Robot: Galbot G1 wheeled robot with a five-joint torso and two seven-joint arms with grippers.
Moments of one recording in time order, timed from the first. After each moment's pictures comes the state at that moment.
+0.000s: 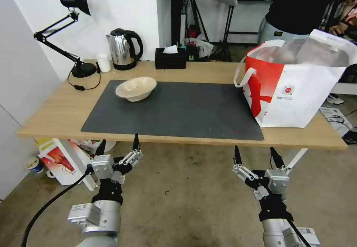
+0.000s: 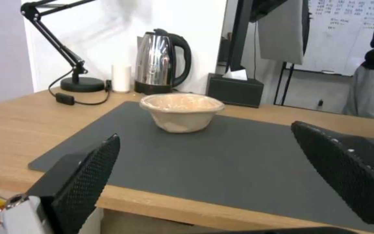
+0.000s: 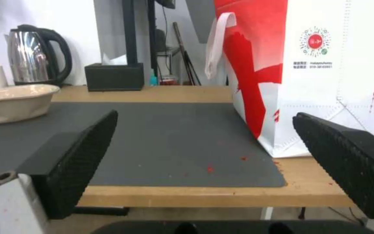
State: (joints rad) left arm 1.82 -1.49 -0.37 -2.42 -0.14 -0.01 -0.22; right arm -1.76 0.83 0.13 2.39 0.16 0.20 0.82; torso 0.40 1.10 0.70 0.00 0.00
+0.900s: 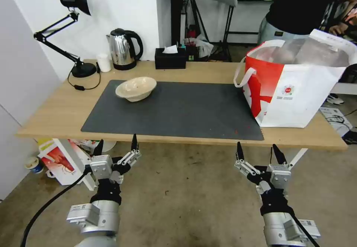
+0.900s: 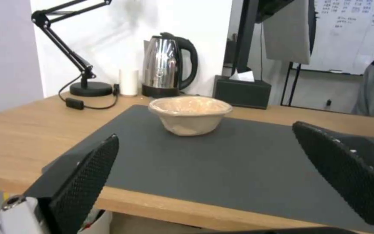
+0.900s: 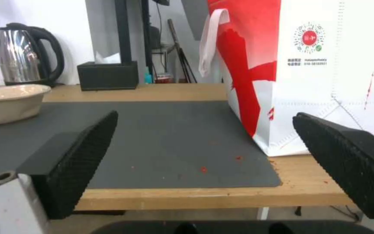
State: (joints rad) left arm 1.83 -1.49 -0.39 -2.42 -0.12 -0.01 -0.22; right arm -1.74 0.82 0.13 2.39 0.20 0.18 0.83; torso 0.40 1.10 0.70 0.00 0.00
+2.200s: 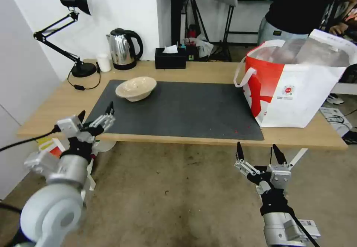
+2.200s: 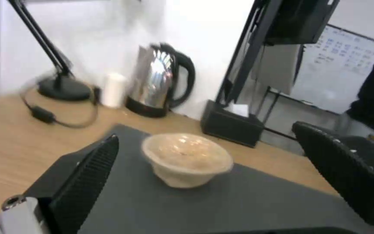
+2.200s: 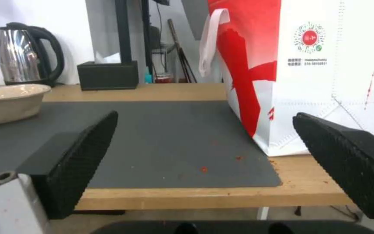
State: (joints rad) left arm 1.39 -0.99 -0.61 -2.35 -1.01 0.17 -0.46; right arm -1.74 0.82 0.13 2.39 0.20 0.18 0.83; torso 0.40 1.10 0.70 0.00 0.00
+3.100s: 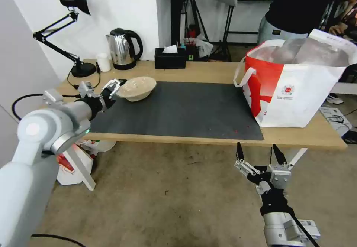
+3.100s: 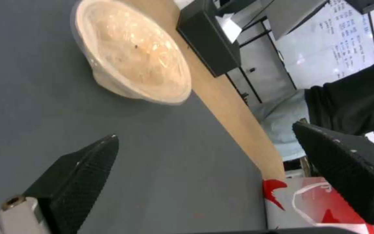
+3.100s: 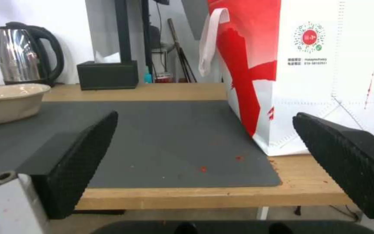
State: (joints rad) left arm 0.89 -1.02 -0.58 -2.07 -1.96 0.44 -0.88; right arm -1.74 0.82 0.13 2.39 0.20 0.18 0.83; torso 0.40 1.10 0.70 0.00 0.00
